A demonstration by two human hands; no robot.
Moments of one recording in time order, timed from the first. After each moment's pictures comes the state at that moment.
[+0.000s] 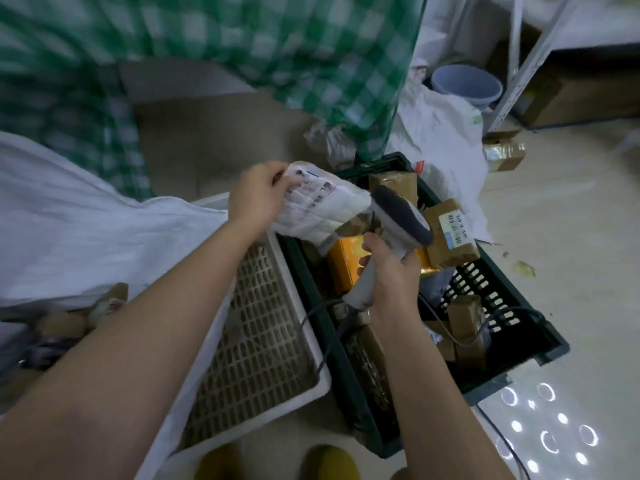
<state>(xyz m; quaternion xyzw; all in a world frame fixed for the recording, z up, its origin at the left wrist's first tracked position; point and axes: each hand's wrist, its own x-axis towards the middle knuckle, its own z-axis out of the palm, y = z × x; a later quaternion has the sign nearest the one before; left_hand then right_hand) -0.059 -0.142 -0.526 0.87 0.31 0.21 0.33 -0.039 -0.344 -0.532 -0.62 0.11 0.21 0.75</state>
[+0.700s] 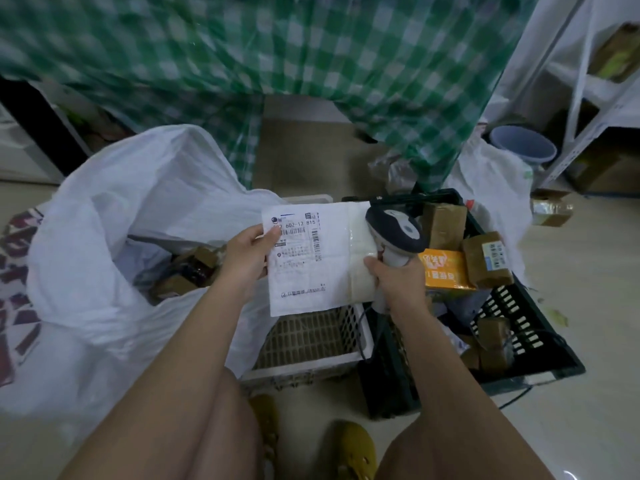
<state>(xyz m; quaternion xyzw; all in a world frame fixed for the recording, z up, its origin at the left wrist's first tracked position) -0.287 -0.187 -0.491 0.53 0.45 0.27 0.67 -0.133 -0.340 -0.499 -0.72 -0.08 0.25 0.64</state>
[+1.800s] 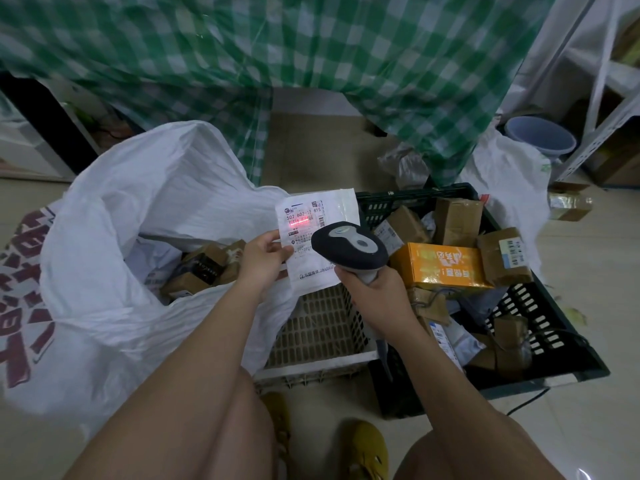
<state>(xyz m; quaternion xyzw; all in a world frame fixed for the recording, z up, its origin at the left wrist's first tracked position) -0.279 -0.177 -0.519 0.55 0.48 0.26 0.64 -0.181 -0.337 -0.491 -0.72 -0.28 0.32 0.55</state>
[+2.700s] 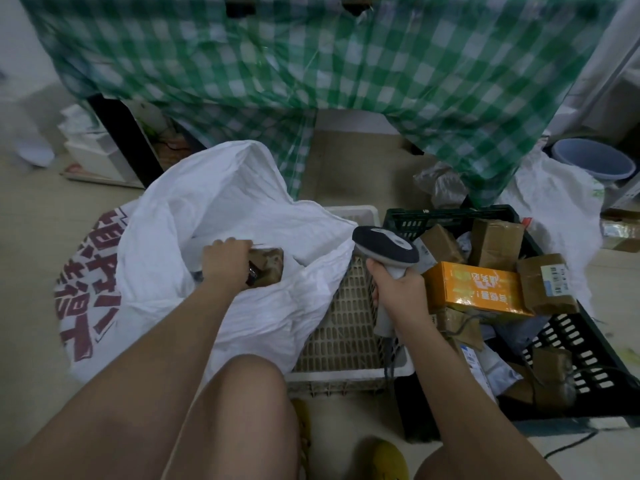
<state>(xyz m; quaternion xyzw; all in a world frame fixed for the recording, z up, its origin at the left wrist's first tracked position) -0.369 -0.105 -0.512 0.84 0.53 -0.08 -0.02 -0.186 -0.308 -0.486 -0.72 -0.16 0.32 0.60</state>
